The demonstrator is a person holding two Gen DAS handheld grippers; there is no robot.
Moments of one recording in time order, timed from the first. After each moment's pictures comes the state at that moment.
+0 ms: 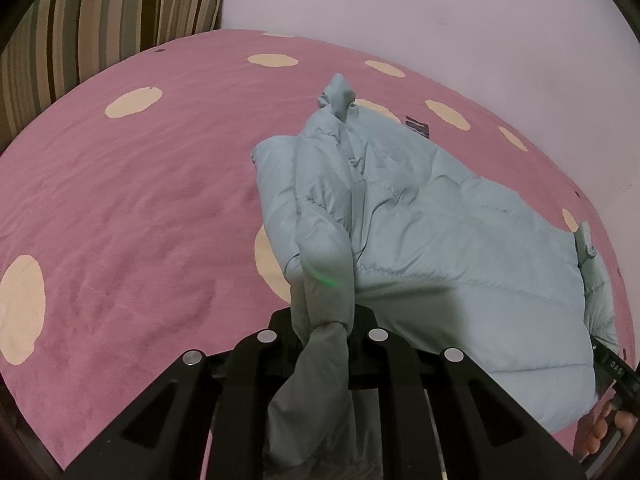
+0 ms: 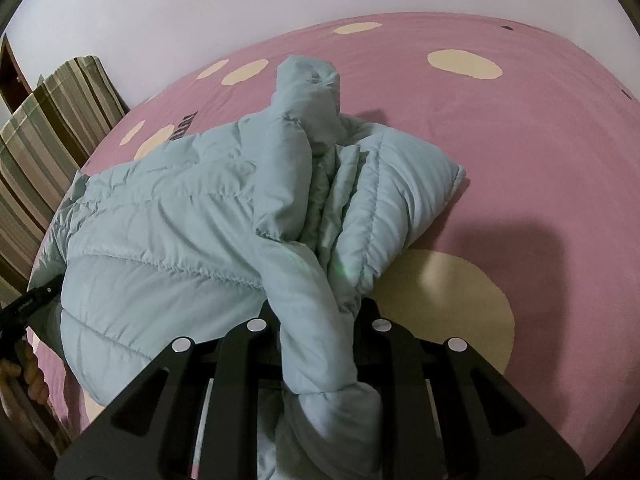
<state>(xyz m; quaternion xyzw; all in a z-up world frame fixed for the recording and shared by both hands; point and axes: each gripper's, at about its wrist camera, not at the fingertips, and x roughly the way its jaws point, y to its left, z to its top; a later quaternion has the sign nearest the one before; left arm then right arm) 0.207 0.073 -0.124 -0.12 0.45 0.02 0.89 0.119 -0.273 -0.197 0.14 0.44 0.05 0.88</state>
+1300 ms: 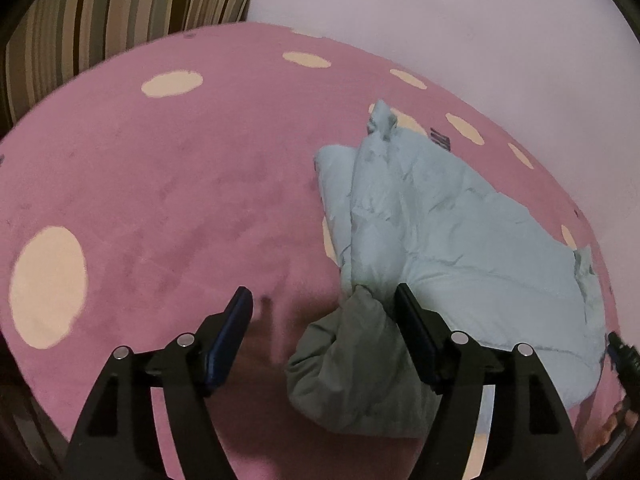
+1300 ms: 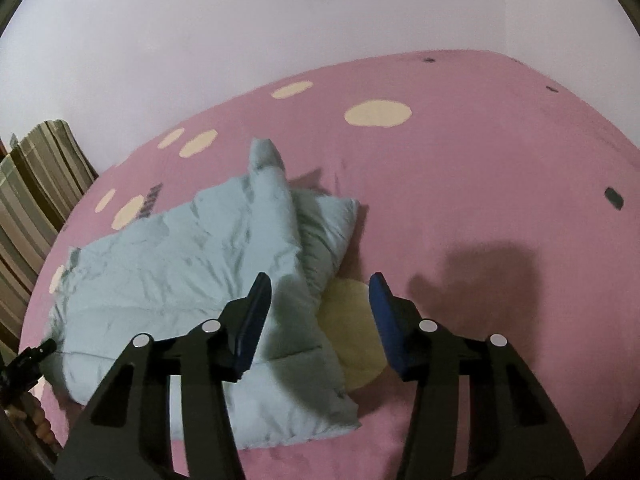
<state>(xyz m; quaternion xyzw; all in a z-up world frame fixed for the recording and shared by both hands) 0.175 0.118 -0.108 -0.15 0.44 0.04 0.88 0.065 -0.324 -0.149 0.18 0.36 -0.04 0.91</state>
